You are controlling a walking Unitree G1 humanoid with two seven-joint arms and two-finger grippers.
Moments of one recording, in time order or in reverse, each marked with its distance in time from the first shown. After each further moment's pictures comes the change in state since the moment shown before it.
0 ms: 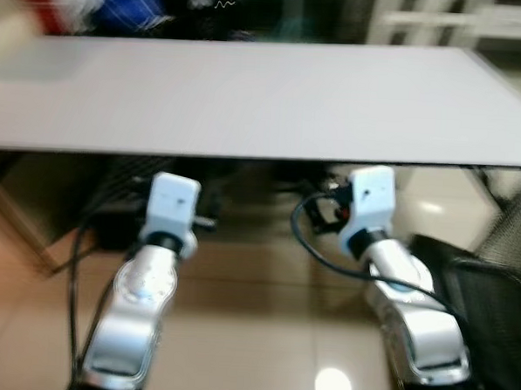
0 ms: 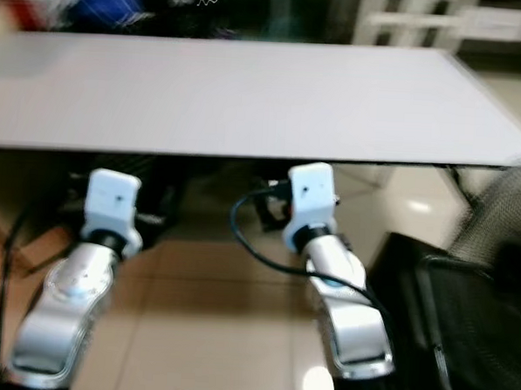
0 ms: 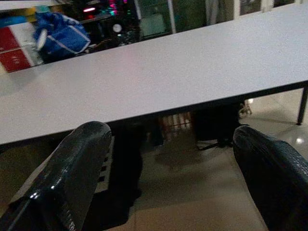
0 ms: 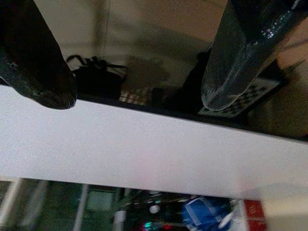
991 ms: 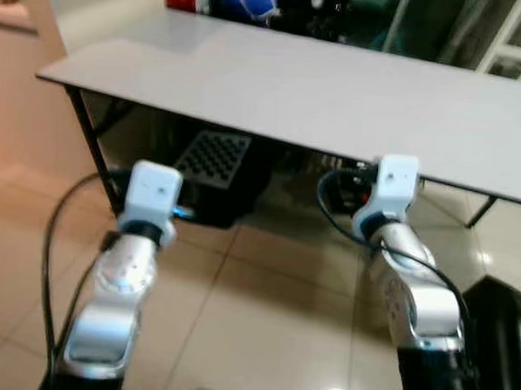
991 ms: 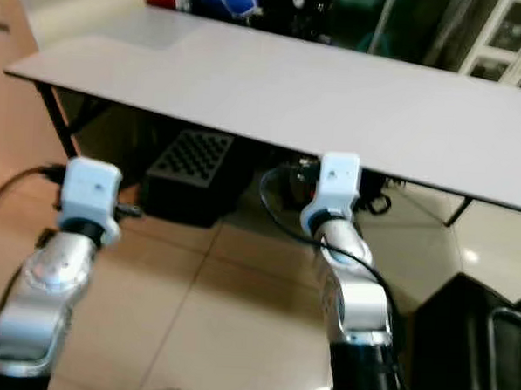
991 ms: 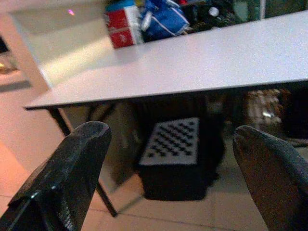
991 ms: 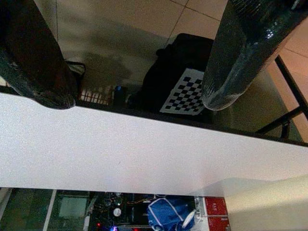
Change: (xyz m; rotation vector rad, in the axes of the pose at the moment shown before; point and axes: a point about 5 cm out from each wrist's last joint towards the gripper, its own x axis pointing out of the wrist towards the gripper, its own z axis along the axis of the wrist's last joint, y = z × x) left arm 0.005 0.035 0.009 0.093 -0.023 0.114; right arm 0.021 -0.029 -0.005 0.149 0.002 -0.167
